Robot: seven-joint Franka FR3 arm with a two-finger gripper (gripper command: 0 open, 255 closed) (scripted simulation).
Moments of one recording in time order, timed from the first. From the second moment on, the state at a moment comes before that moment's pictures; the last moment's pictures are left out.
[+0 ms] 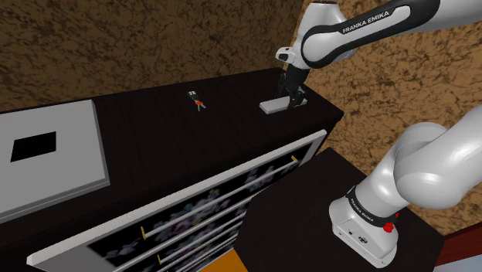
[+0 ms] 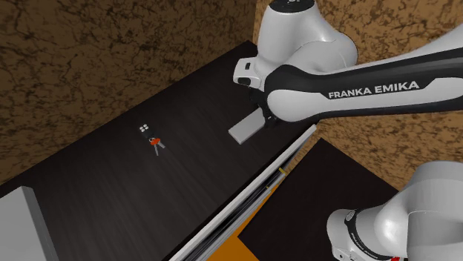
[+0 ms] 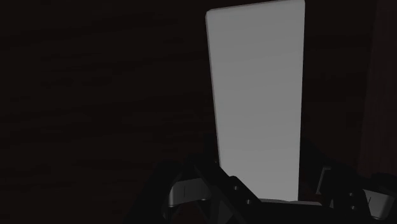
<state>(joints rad) 0.28 -0.29 -0.33 -2.55 -0.13 2.29 -1.27</state>
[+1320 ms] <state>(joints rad) 0.36 -0.37 -0.16 -2.46 -0.08 2.11 -1.06</state>
